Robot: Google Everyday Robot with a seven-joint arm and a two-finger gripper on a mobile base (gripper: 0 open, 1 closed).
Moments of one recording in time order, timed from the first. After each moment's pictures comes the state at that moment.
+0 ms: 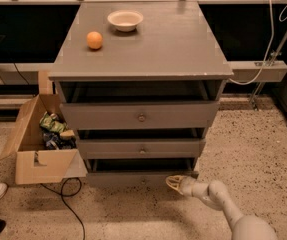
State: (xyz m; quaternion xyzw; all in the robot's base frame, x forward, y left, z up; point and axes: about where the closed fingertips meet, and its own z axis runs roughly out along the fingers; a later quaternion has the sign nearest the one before) arm 0.649 -0.150 0.161 -0.53 0.65 0.17 0.52
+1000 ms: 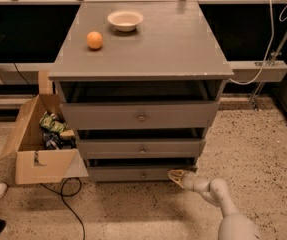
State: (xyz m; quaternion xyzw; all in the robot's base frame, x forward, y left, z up) arm 0.687 -0.166 0.162 -0.49 0.65 0.16 0.55
